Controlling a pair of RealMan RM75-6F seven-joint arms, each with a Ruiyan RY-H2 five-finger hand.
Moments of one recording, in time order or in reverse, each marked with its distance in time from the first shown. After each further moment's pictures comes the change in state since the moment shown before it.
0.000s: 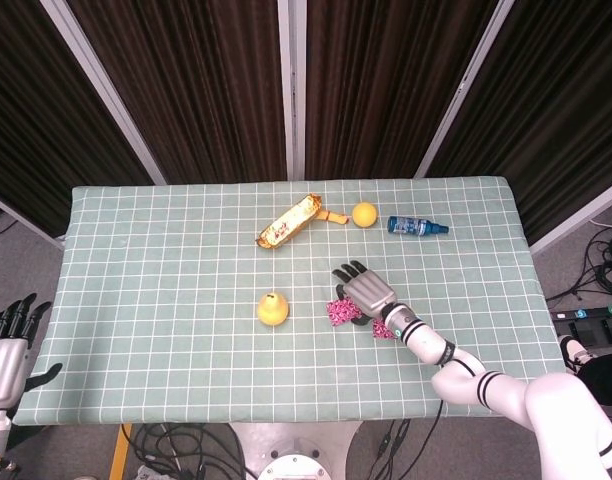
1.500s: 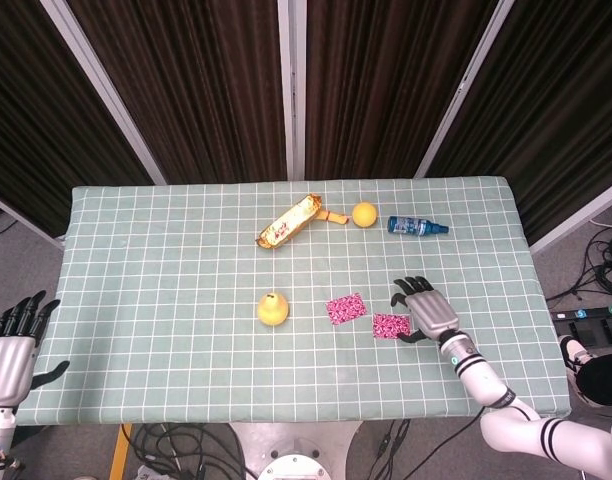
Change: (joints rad) left arm -0.010 -0.012 0.004 0.018 0.035 0.009 -0.025; right arm -0.254 0.237 -0.039 -0.369 0.248 0.192 -0.174
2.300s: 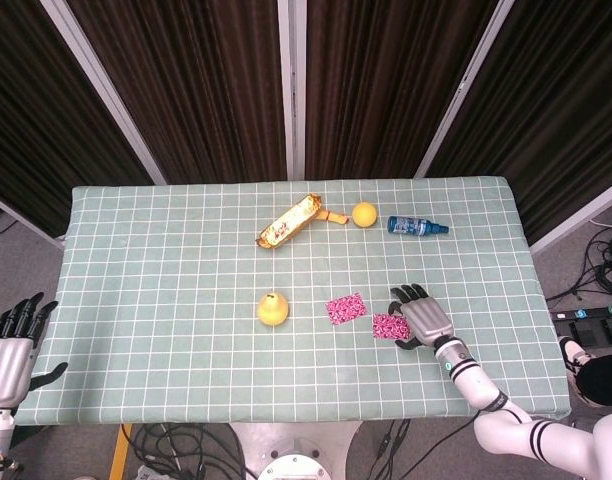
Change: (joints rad) left arm 0.003 -0.002 0.002 0.008 -0.006 -0.003 -0.007; right arm -0.017 -0.074 -0.011 0.093 -0.035 -0.017 -0.022
